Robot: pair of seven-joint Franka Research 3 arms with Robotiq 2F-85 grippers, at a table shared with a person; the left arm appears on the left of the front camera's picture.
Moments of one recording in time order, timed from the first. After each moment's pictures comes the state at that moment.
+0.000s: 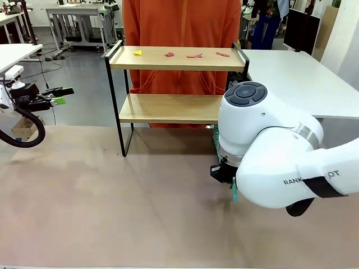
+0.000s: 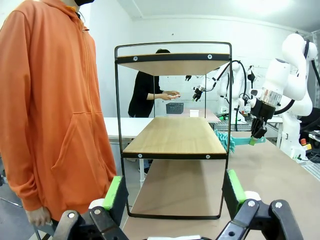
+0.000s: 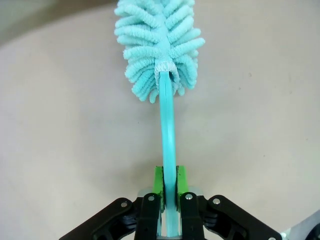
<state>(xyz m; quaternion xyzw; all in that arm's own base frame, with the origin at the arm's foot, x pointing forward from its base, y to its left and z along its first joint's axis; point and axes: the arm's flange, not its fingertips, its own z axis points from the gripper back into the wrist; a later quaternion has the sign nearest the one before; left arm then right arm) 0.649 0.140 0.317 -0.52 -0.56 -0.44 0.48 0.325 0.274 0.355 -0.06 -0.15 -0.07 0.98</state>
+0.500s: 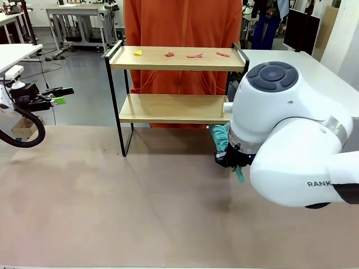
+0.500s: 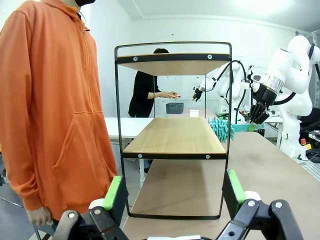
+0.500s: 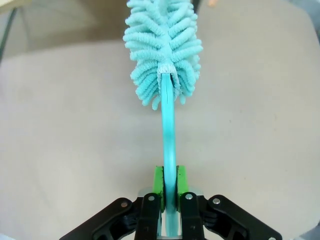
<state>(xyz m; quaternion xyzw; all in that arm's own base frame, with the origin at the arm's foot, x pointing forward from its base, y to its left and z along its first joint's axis) 0.649 0.140 0.317 -0.52 -0.56 -0.44 0.48 0.319 0.266 0.406 -0.04 -0.22 0.01 0.98</state>
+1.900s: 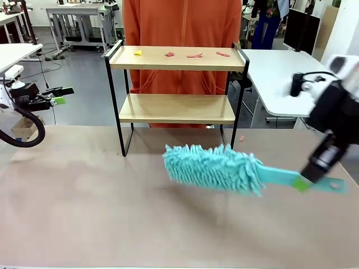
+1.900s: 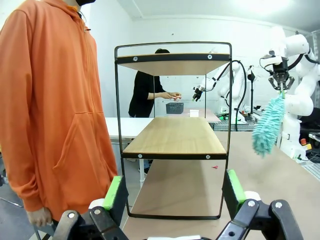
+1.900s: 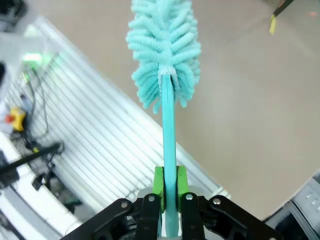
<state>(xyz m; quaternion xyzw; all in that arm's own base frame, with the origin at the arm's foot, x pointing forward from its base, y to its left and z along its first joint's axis) 0.649 0.140 0.317 -0.52 -0.56 -0.44 0.48 0.193 0.156 0.546 0.09 -0.06 0.37 0.92</state>
